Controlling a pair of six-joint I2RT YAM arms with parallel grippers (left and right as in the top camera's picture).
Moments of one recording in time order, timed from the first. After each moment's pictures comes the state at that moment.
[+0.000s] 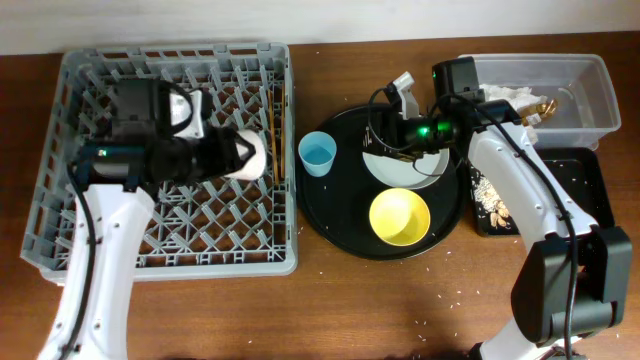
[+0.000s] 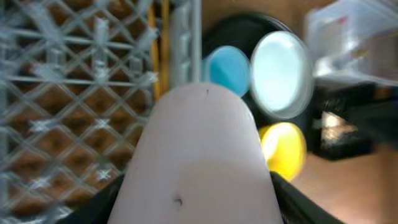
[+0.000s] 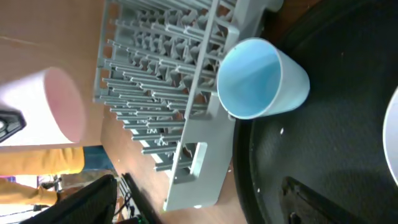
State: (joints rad) left arm -0.05 1.48 1.45 -1.00 0.47 -0.29; right arm 0.15 1.79 1.44 -0.74 -0.89 0.21
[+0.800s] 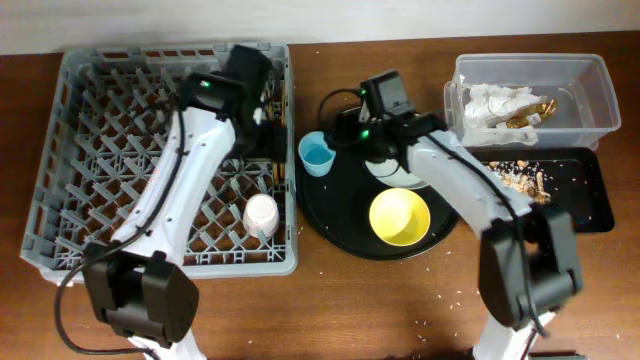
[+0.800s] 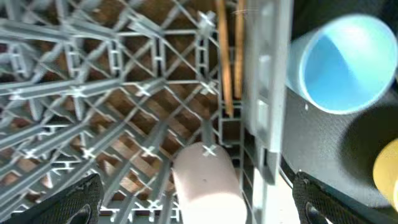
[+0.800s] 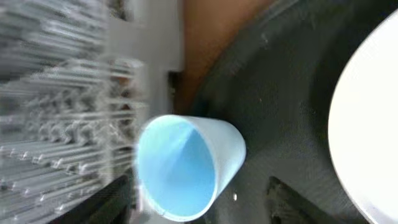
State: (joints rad) left arm -0.30 1.89 1.84 -1.30 -0.07 -0.26; right arm 0.38 1.93 1.44 -0.49 -0.28 0.66
